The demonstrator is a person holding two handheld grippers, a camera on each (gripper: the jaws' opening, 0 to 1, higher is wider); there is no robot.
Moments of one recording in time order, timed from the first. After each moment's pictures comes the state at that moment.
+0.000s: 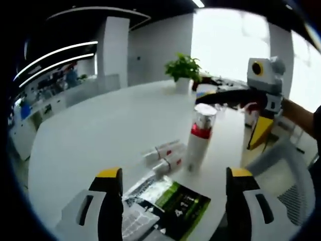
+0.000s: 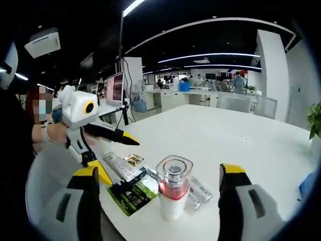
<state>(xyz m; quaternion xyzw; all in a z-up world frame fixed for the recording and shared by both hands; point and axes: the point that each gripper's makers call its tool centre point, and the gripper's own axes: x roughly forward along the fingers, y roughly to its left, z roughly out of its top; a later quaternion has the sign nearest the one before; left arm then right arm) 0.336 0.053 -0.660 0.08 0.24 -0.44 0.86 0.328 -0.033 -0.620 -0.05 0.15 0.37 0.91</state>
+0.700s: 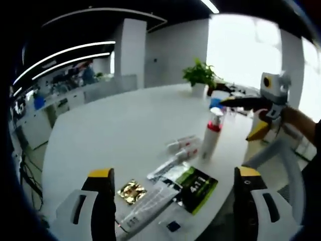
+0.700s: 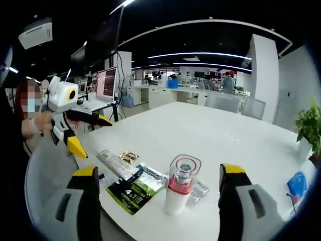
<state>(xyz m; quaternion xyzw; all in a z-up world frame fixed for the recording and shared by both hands) 0.316 0.135 -0.636 0.06 0.23 -0.39 0.89 0.311 -0.026 -0.613 -0.08 0.17 0.31 0.93</state>
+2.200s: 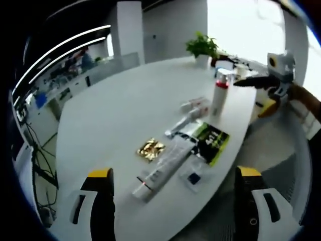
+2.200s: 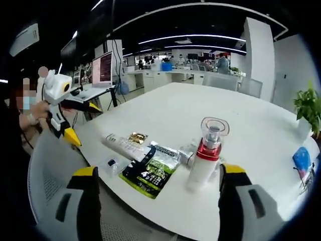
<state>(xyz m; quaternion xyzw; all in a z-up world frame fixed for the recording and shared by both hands) 0.292 0.209 -0.678 0.13 0.32 -0.36 0.87 0.281 -0.004 -0.662 -0.07 0.25 0.30 0.92</state>
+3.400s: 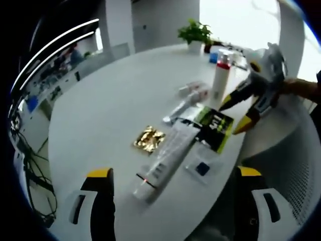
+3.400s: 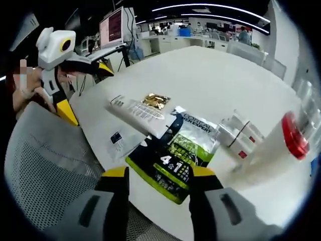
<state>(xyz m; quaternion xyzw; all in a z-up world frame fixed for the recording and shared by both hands) 0.309 0.216 -0.715 0.17 0.36 -0.39 0.83 0.288 0.055 -0.760 -0.13 0.39 0.35 0.84</state>
